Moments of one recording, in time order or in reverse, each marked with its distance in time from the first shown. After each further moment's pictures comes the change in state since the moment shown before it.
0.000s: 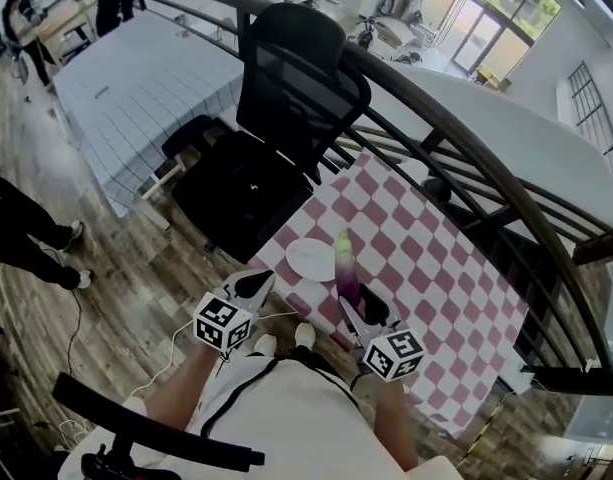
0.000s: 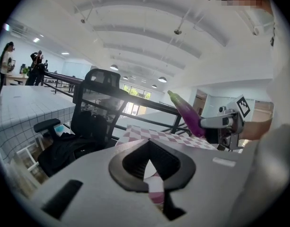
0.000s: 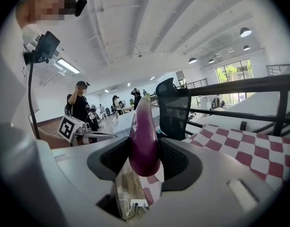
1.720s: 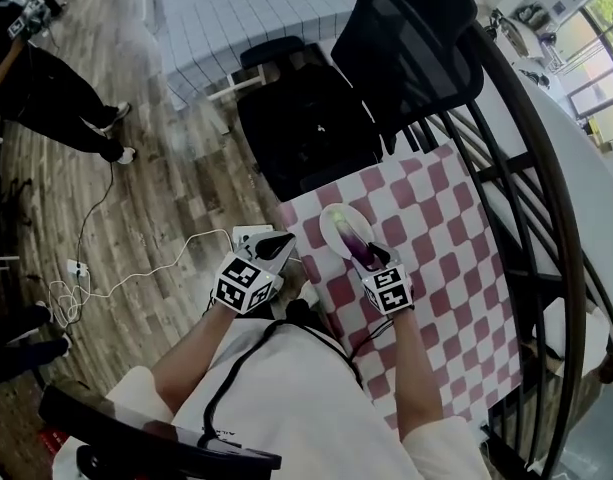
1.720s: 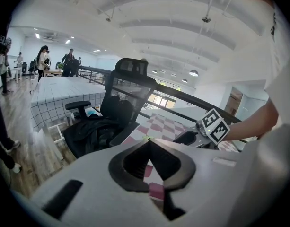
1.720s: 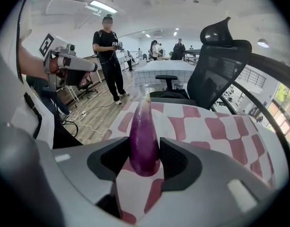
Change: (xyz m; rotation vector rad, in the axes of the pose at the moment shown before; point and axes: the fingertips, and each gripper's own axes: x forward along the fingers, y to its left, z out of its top) left arm 0.034 0.030 -0.066 -0.186 0.063 0.360; right arm 0.138 -0.116 -0.160 -0.504 0.637 0.317
